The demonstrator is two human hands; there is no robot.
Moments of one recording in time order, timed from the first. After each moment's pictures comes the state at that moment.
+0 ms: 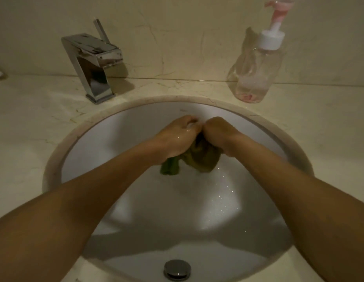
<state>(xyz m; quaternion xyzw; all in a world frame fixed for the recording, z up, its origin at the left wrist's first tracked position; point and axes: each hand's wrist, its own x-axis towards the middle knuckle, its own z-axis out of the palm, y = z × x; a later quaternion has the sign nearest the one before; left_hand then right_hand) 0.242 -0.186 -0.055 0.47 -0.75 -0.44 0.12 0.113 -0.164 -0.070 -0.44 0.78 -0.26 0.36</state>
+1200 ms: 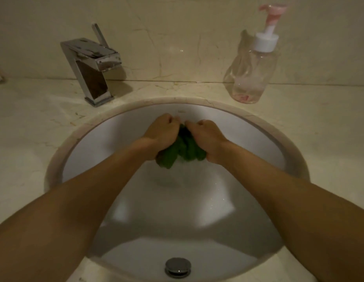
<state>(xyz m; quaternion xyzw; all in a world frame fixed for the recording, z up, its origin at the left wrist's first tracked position) 0.257 -0.219 -0.075 0.51 -0.71 -0.45 0.19 0.141 -0.160 -0.079 -0.38 0.69 -0.43 0.44</state>
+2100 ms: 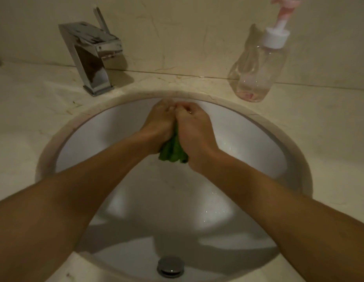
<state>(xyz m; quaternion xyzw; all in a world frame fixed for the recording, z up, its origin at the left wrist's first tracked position) 0.250 -0.206 -0.064 0.51 -0.64 -0.47 0.33 0.173 -0.156 -0.074 -0.40 0.65 -0.54 0.36</state>
